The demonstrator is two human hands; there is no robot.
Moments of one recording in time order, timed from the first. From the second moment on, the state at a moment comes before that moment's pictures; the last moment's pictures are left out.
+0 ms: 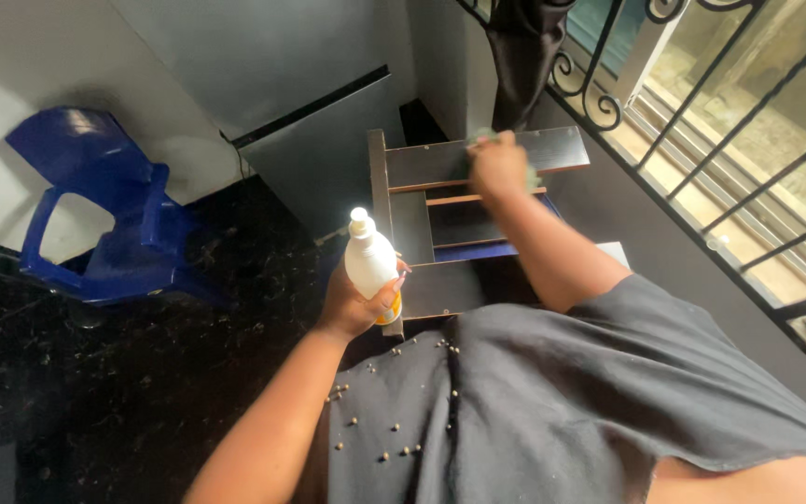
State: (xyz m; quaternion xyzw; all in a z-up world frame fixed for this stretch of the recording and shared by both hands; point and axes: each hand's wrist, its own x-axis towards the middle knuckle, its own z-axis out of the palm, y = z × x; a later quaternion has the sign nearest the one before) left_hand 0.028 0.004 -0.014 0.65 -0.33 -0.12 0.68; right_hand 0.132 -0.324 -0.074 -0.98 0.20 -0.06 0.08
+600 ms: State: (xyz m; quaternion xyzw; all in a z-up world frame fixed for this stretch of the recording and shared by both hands) left_hand 0.029 0.004 -0.016 0.69 -0.34 -0.09 0.64; right_hand 0.124 -0.425 -0.103 -0.97 0.20 -0.05 -0.14
